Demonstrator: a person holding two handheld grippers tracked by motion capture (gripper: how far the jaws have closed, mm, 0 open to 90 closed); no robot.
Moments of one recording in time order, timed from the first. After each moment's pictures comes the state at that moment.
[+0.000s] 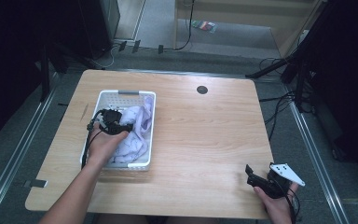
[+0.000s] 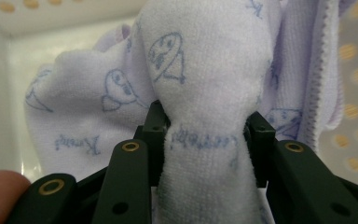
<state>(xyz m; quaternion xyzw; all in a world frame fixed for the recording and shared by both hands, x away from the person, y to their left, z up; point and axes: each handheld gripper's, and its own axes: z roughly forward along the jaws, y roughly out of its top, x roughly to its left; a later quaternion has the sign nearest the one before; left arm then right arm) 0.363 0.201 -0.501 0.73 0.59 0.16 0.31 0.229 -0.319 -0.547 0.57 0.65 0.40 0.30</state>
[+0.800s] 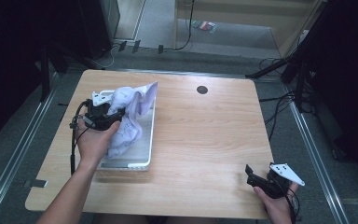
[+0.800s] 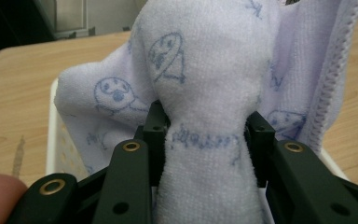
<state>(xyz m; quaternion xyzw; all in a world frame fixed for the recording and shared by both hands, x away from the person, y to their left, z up) 0.329 0.208 -0.427 0.69 0.55 0.28 0.38 0.229 -0.318 -0.547 0.58 0.65 0.40 0.30</state>
